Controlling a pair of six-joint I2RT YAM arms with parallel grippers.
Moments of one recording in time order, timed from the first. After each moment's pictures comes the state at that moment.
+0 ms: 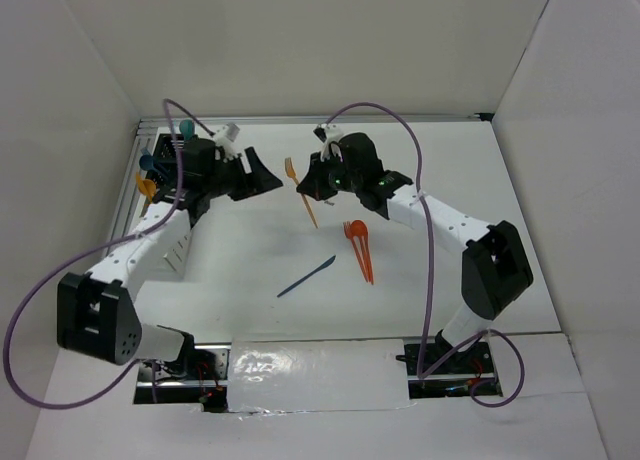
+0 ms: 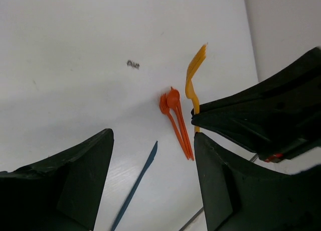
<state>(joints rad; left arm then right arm) -0.27 1.40 1.08 -0.21 0.43 -0.59 0.61 1.64 1.28 -0.07 -0.33 0.31</state>
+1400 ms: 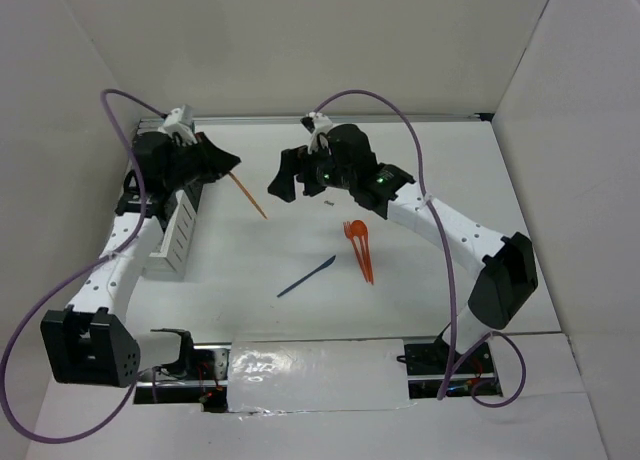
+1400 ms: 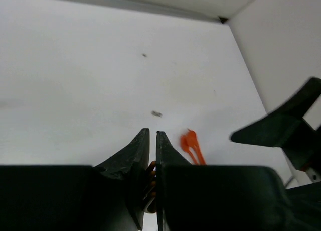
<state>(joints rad) -0.07 1.24 1.06 -0.09 0.51 -0.49 0.73 1.59 1.44 -0.22 -0.27 0.39</state>
